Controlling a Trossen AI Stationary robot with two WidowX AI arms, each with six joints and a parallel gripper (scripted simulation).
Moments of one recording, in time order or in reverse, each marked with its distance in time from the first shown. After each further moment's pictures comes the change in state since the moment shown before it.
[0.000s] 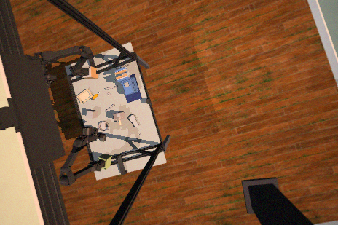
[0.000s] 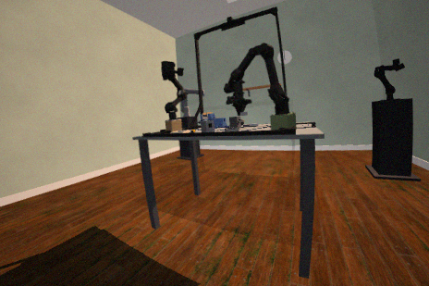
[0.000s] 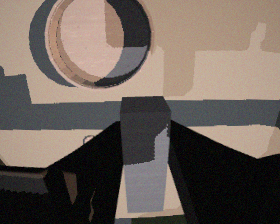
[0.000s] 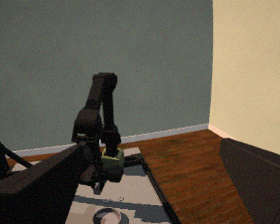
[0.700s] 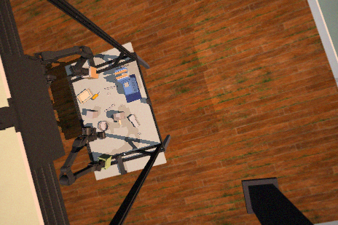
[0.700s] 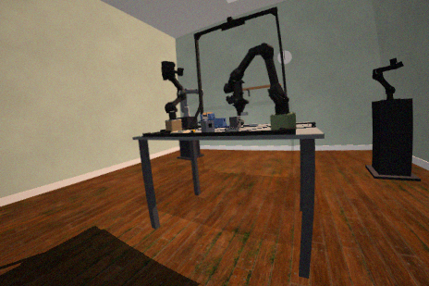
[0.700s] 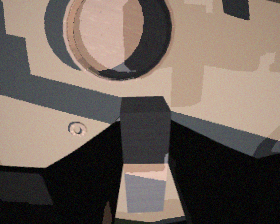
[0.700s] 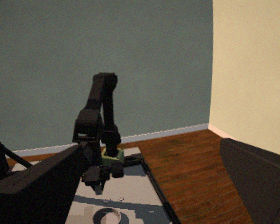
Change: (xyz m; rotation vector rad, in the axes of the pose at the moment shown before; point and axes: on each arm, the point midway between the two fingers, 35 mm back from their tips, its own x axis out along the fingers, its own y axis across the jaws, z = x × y) left arm 0.000 0.003 0.000 -0.295 0.000 0.000; right arm 0.000 0.000 0.000 0.000 0.000 0.000
